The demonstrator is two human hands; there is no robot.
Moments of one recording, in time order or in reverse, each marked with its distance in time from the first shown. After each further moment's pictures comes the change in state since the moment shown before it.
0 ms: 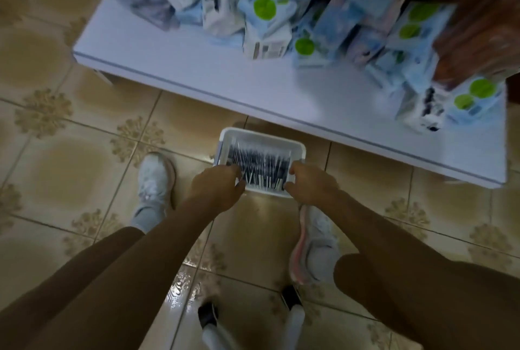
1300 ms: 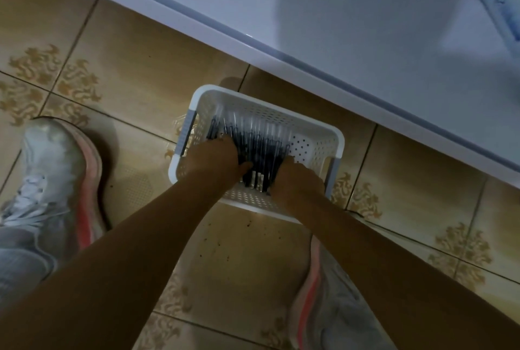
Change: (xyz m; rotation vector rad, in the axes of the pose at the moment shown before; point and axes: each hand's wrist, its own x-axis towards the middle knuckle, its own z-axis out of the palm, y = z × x) left_hand 0.169 -0.042 0.158 0.080 -0.104 -0.221; right_hand 0.171 0.024 0.133 -0.056 -0.118 0.200
